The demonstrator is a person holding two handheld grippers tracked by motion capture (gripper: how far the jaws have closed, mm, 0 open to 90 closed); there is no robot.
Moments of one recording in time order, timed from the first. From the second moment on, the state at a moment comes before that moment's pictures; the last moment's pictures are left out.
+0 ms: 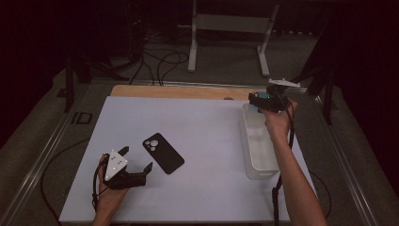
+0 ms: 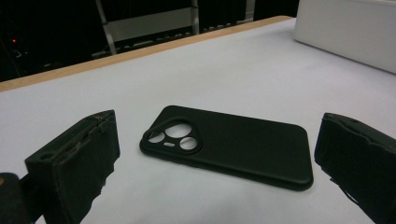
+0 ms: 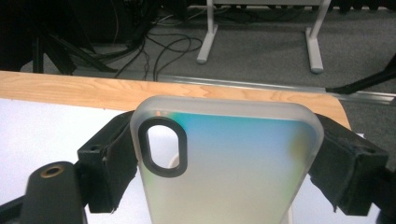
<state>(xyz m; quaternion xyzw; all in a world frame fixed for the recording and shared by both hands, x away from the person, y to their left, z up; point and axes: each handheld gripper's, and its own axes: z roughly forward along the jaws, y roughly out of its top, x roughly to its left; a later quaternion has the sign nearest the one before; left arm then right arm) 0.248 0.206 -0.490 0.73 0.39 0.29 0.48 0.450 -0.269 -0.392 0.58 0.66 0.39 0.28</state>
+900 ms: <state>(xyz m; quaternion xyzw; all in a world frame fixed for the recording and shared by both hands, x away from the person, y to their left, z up) 0.248 0.206 -0.490 0.73 0.39 0.29 0.48 0.463 -0.264 -0.433 0.60 0.67 0.33 0.28</state>
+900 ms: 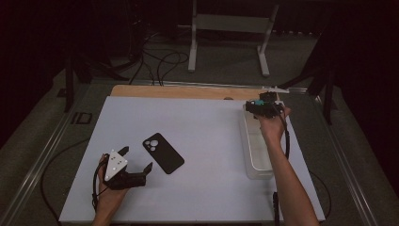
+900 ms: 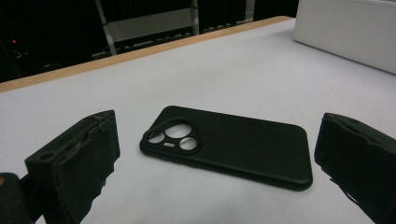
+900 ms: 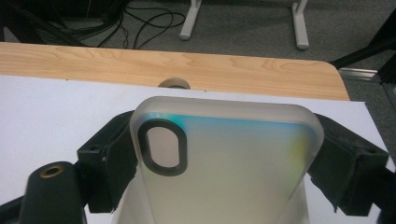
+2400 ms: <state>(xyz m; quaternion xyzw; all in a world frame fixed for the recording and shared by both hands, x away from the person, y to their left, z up) 0.249 0.205 -0.490 0.73 0.39 0.29 0.48 0.427 -0.241 -0.407 0.51 0.72 0.42 0.24</state>
